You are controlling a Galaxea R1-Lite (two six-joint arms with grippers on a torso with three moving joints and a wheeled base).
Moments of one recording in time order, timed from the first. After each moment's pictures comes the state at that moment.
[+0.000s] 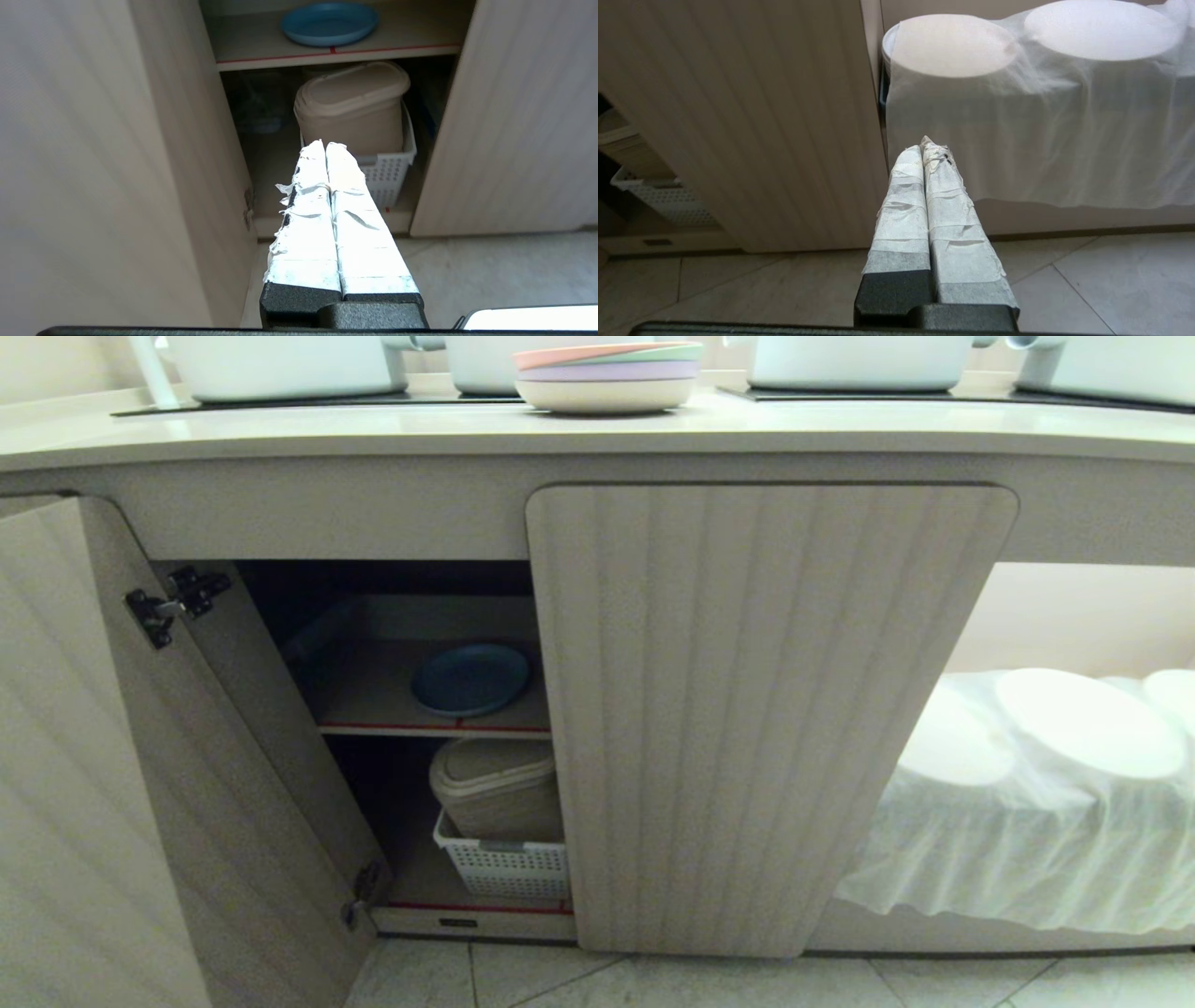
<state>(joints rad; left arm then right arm) -0.01 0.00 0.00 0.01 -0.03 0.07 0.00 0.00 0.00 0.00 -0.06 0.09</state>
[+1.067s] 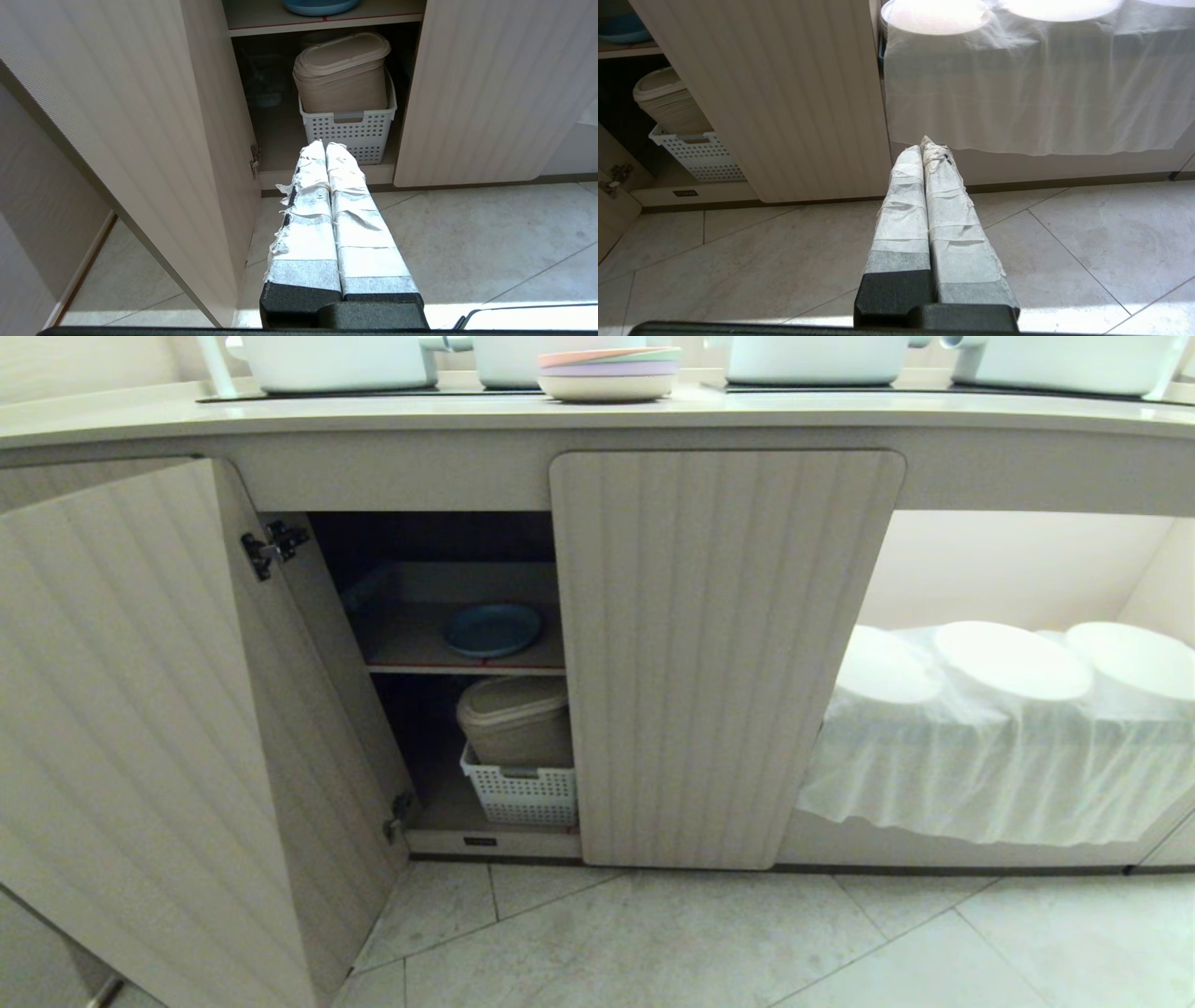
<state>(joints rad) -0.01 0.00 0.00 0.01 -0.03 0.07 0.00 0.00 0.00 0.00 -0.06 0.09</state>
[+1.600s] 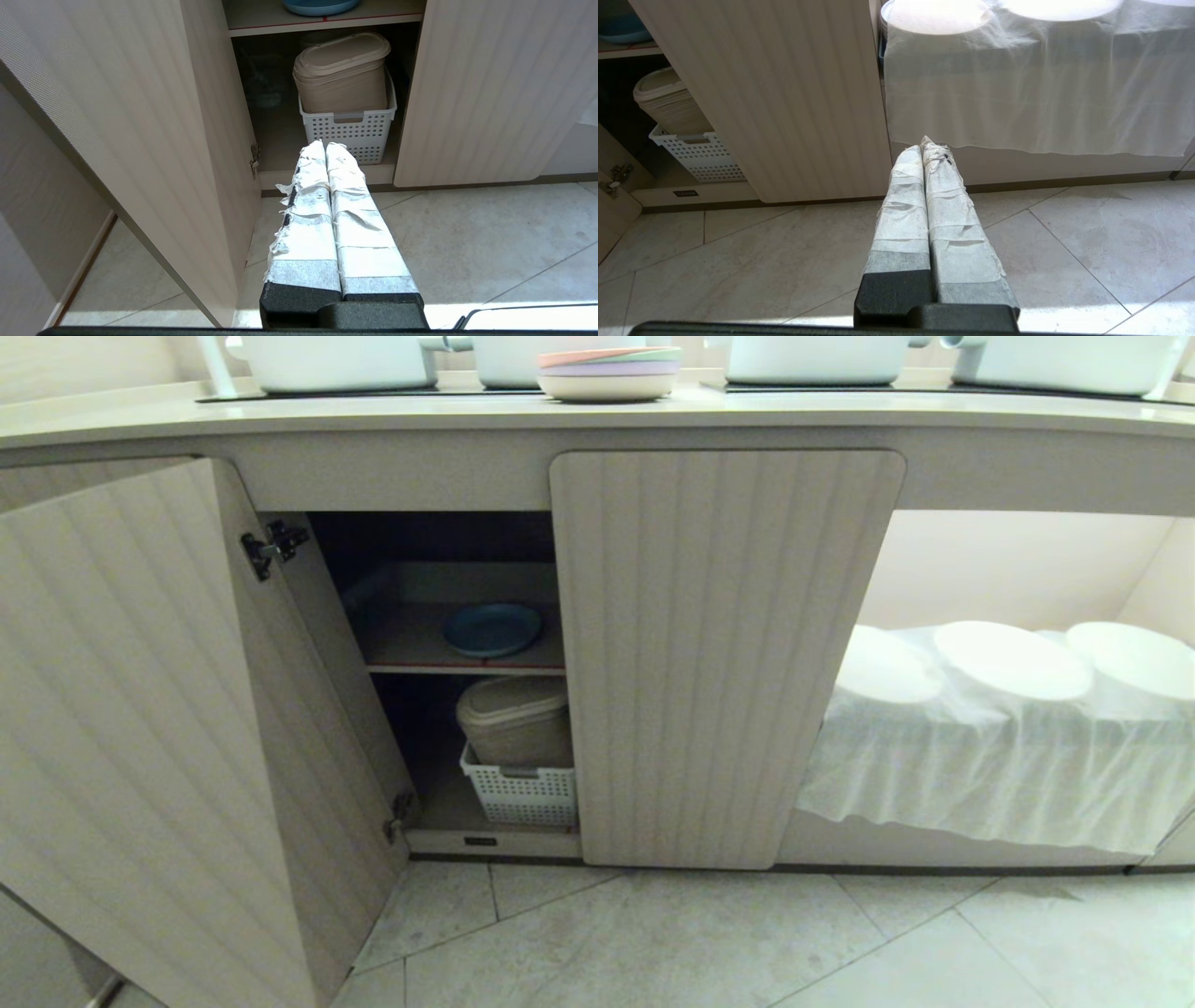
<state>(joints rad) -0.01 0.00 0.00 0.01 -0.03 0.08 0.00 0.00 0.00 0.00 -0.06 0.09</state>
